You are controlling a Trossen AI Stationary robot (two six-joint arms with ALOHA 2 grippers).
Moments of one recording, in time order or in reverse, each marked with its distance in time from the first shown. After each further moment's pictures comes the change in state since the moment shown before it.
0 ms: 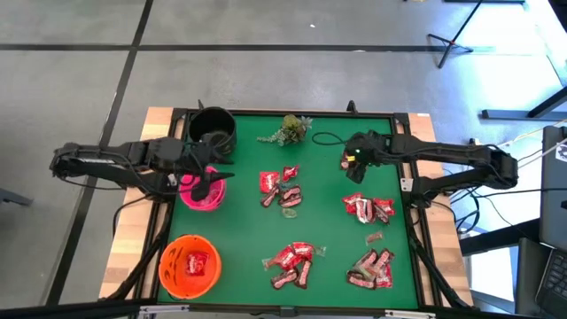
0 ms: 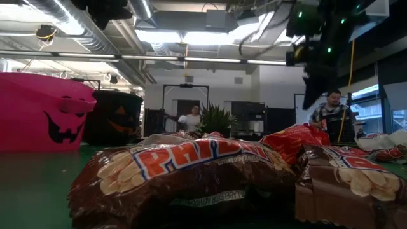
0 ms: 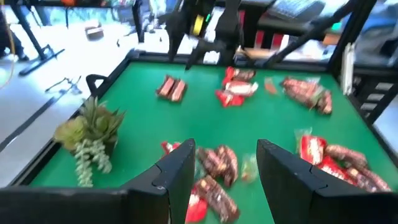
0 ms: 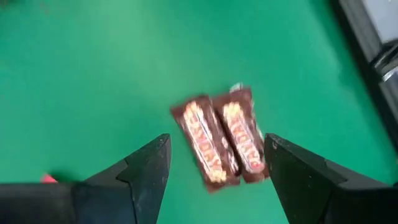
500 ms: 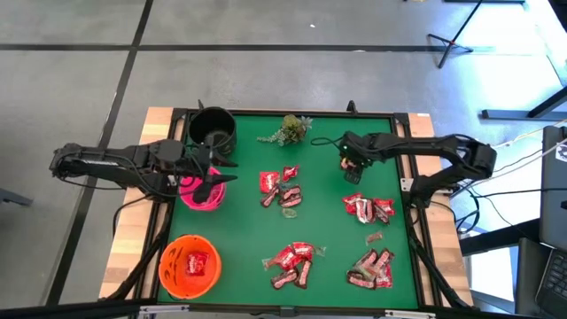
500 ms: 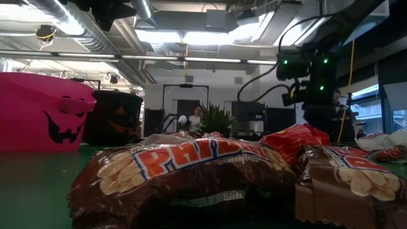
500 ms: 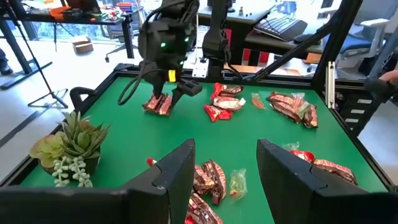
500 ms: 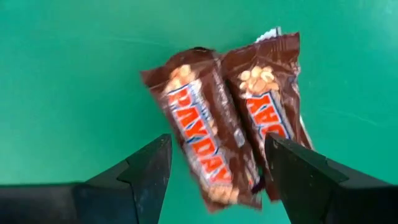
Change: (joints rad) left arm 0.000 0.000 -0.060 0.127 0.040 -0.006; right arm -0.163 0.245 -0.100 0.162 -0.104 -0.120
